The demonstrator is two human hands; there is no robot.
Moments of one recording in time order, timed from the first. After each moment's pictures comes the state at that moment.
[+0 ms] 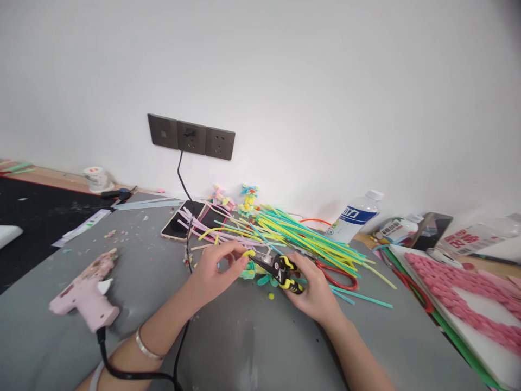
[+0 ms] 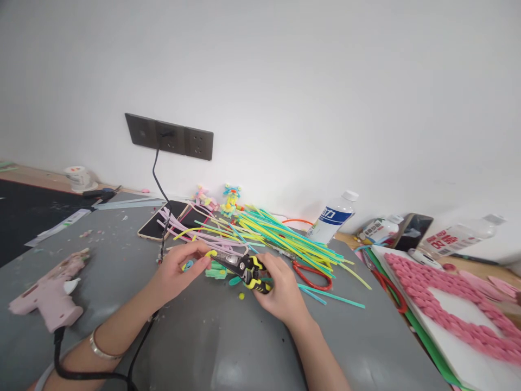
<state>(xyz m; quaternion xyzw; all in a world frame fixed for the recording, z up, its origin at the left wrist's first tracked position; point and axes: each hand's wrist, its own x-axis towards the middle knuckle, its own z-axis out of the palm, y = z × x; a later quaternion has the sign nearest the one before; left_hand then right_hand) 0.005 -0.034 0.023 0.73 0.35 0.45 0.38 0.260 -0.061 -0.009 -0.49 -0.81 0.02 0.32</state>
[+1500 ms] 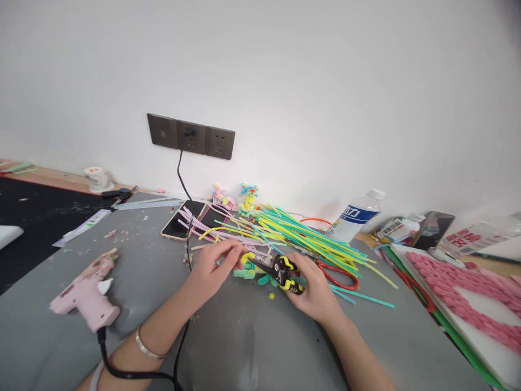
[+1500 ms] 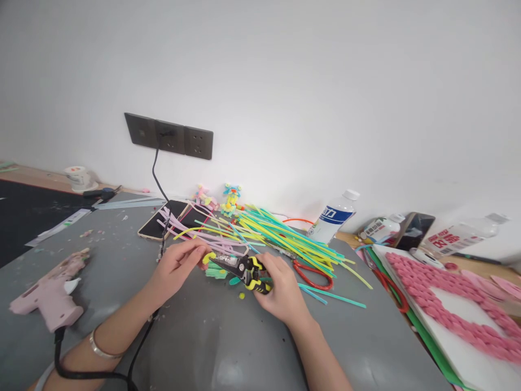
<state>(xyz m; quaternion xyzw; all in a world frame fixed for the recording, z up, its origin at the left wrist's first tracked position) 0.004 -0.033 0.020 0.69 0.34 0.46 0.44 0.261 -0.061 -0.009 -0.47 -0.83 0.01 0.32</state>
